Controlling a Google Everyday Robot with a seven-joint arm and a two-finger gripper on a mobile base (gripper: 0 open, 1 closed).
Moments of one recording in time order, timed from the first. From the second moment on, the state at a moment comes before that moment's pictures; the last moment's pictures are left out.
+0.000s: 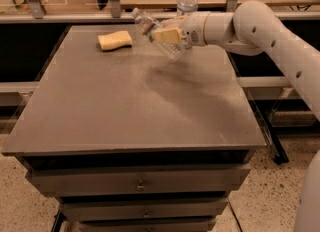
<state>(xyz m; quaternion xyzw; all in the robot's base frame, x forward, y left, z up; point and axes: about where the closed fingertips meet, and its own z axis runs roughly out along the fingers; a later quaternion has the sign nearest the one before) 0.762 -0.031 0.915 -0.41 0.66 0.26 0.57</state>
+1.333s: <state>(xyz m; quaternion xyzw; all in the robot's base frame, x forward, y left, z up) 0.762 -0.051 0.901 -0.40 0.68 0.24 0.57</state>
